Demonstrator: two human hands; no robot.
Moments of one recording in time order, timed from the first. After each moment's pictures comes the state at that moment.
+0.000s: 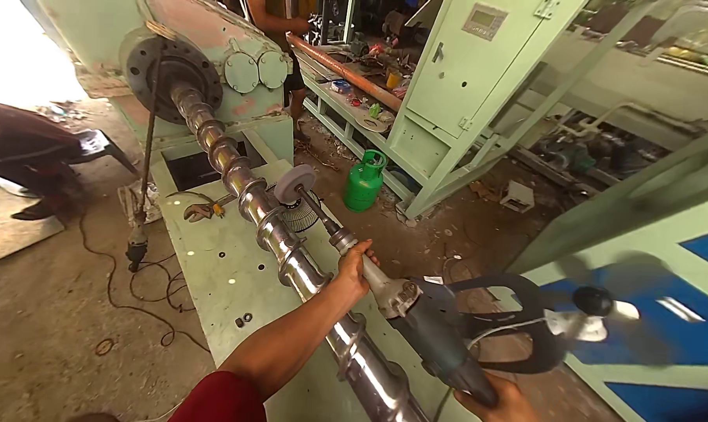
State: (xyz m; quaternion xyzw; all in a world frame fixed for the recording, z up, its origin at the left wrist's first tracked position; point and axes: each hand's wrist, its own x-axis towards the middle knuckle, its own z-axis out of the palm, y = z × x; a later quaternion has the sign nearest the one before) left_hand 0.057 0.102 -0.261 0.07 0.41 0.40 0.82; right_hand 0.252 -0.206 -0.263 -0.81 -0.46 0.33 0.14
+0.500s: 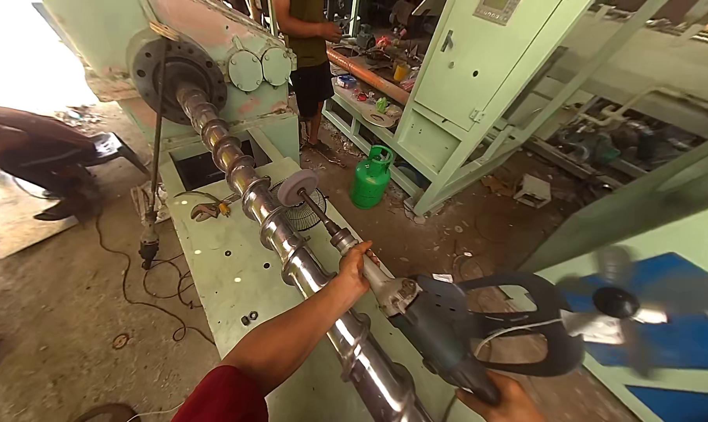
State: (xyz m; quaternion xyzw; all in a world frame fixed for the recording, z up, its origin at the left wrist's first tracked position) left_hand 0.054 0.111 -0.277 0.07 0.44 0.39 0.81; right_hand 0.253 -0.195 -0.271 -0.79 -0.46 0.37 0.14
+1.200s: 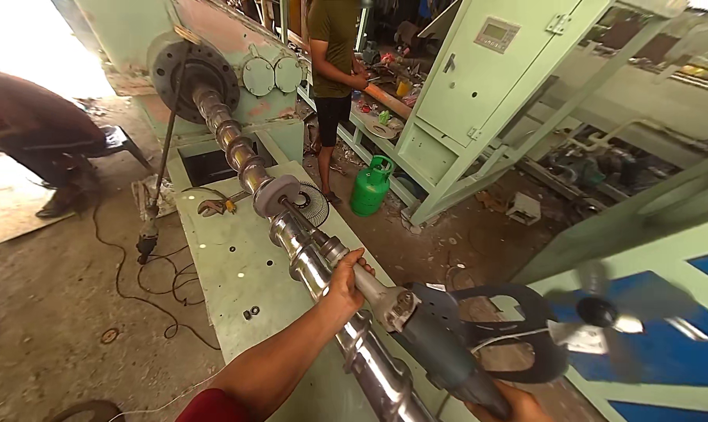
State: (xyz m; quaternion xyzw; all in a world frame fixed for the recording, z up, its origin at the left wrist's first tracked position) left_hand 0.008 0.065 -0.240 0.03 0.35 0.45 0.82; right_hand 0.235 -0.213 -0.219 -0.81 -0.52 0.27 0.08
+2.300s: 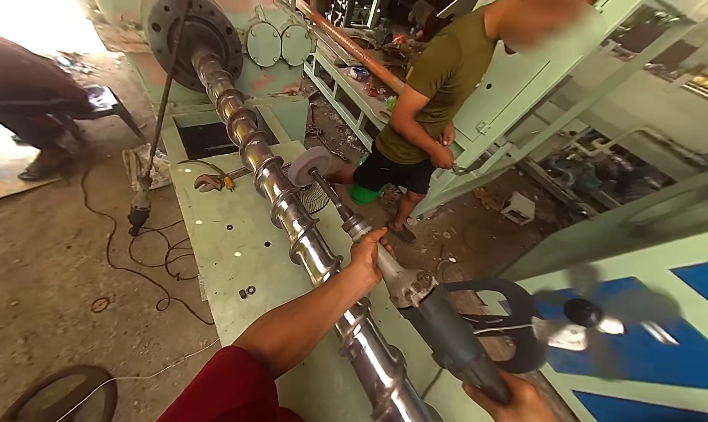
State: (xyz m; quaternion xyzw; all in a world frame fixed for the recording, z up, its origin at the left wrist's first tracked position) left_hand 0.051 0.087 -0.237 0.03 0.40 0.42 0.81; right_hand 0.251 -0.212 -0.218 -0.82 -0.48 0.28 0.10
